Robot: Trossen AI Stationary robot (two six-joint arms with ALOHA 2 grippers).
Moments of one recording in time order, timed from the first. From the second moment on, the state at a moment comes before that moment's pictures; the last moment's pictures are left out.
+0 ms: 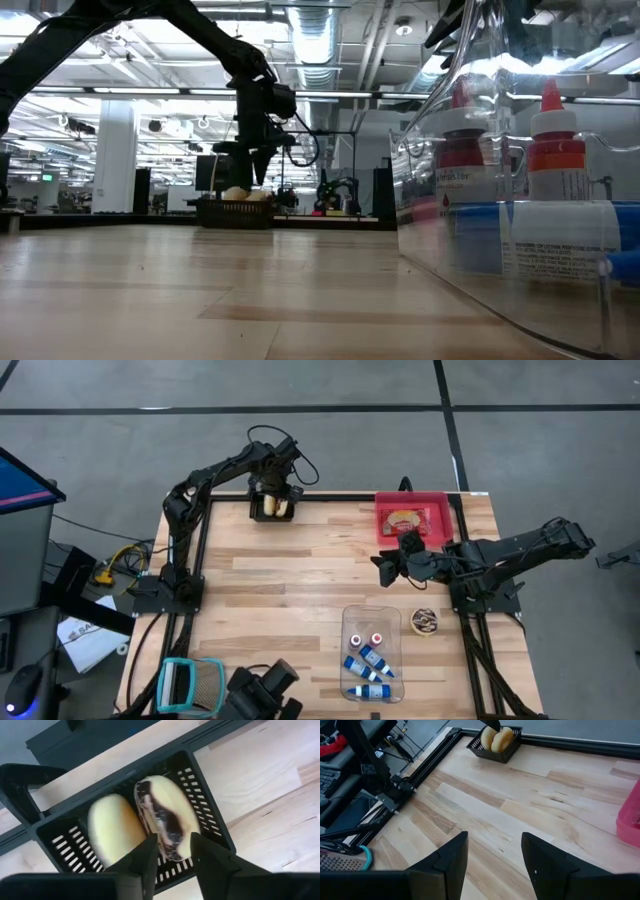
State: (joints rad) left arm 0.79 2.07 1.79 -1.09 -0.05 -0.29; right arm 0.24 1.08 0.94 -0.55 0.64 1.00
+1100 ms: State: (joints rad) left arm 0.63 1.97 1.79 -1.10 0.05 -0.23; right arm 0.29 1.07 0.94 -0.55 0.68 1.06
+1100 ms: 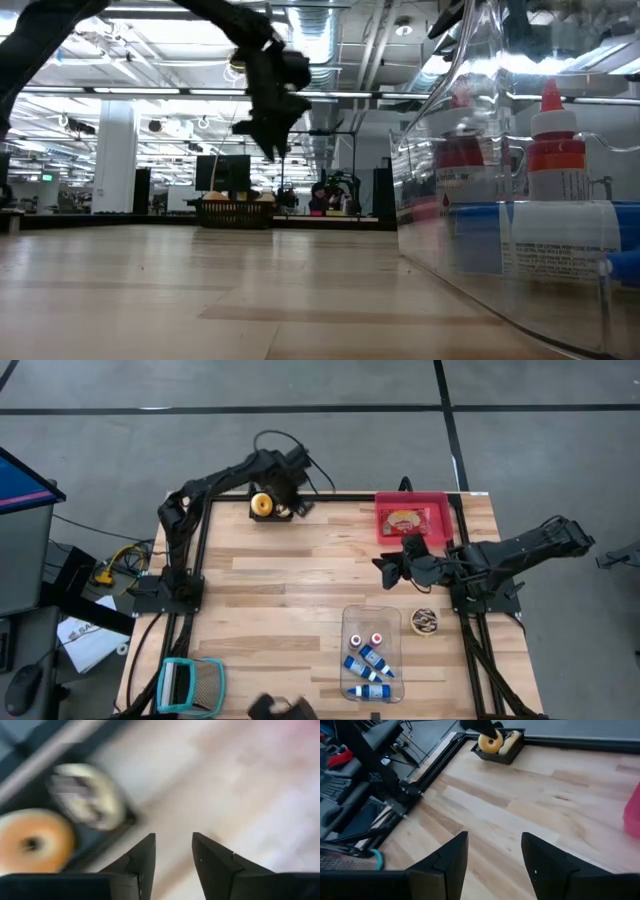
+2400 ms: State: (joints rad) left arm -0.37 1.58 1.79 -0.95 -0.35 -0.45; right arm 0.50 1.37 0.88 -1.30 0.06 1.03
